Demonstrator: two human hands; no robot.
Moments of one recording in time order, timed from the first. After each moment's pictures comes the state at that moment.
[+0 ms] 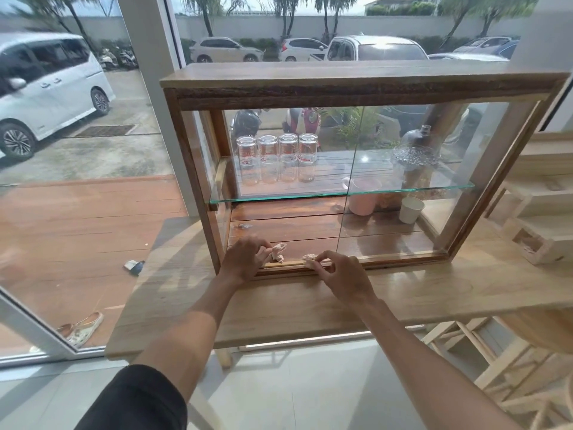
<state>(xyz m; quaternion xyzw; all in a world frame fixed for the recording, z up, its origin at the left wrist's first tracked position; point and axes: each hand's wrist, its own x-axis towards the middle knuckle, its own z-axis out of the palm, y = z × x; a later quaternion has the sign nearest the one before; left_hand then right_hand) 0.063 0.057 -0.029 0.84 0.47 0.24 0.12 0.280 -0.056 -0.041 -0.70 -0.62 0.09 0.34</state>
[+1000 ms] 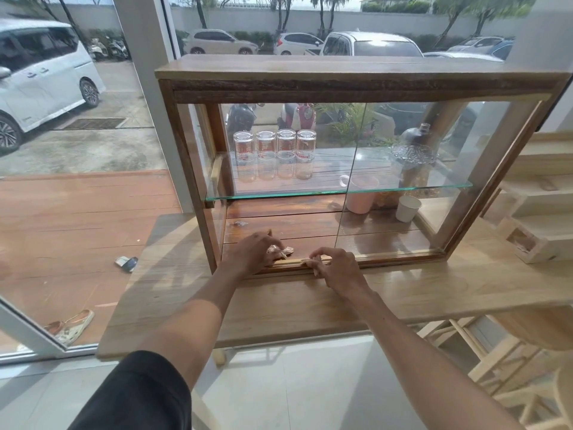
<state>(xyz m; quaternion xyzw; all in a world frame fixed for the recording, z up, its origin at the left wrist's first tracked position) 0.081 0.063 -0.017 0.90 0.40 0.13 0.12 0.285 -0.035 -0.047 -0.71 -0.58 0.18 0.35</state>
